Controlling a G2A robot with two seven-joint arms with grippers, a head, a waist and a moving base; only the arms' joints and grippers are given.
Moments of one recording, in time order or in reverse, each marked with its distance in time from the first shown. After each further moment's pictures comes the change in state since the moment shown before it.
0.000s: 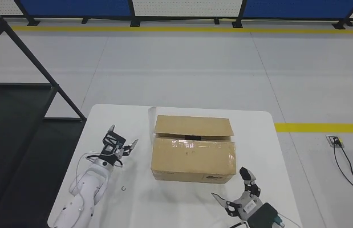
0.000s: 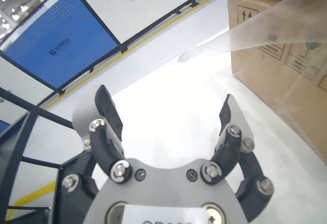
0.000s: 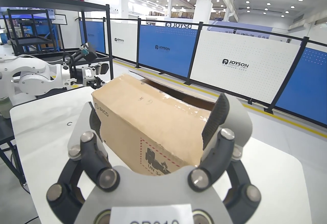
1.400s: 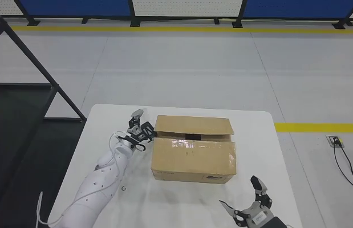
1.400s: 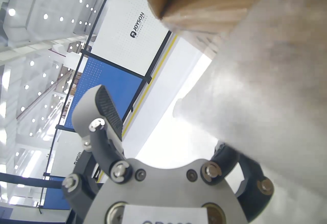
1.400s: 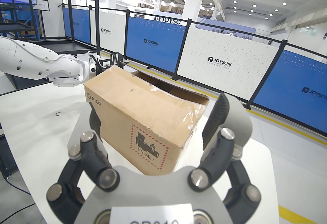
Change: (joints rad) left arm -0.454 -0.155 0.378 0.644 0.266 0.318 0.215; right arm -0.127 0.017 0.049 -0.099 -0.057 0.074 0.007
